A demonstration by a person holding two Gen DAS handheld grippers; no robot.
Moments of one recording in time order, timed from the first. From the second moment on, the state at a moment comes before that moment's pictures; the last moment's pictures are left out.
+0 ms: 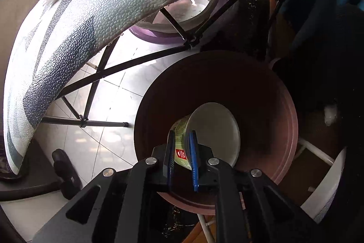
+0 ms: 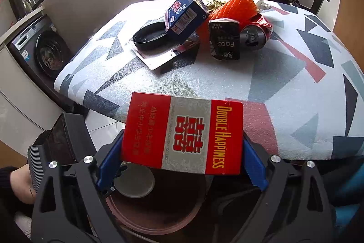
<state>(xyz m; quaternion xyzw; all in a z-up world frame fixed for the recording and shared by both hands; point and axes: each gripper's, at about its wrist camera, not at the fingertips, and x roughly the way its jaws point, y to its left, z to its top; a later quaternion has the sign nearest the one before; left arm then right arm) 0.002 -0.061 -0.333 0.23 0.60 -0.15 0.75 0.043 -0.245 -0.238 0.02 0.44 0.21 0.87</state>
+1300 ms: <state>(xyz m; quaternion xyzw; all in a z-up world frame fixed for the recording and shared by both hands) -0.012 0.053 -0.228 -0.07 0.42 -0.04 0.90 0.014 -0.148 -0.377 -0.20 0.61 0.30 0.70</state>
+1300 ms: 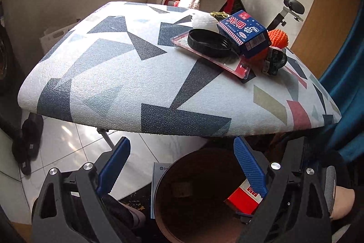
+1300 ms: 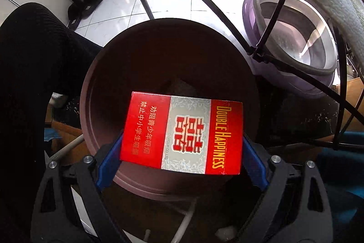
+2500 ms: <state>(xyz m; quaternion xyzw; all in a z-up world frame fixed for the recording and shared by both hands) -0.008 0.052 -0.225 -0.06 0.42 -0.04 0.90 0.031 -0.187 -0.266 -0.14 0.45 0.25 0.85</state>
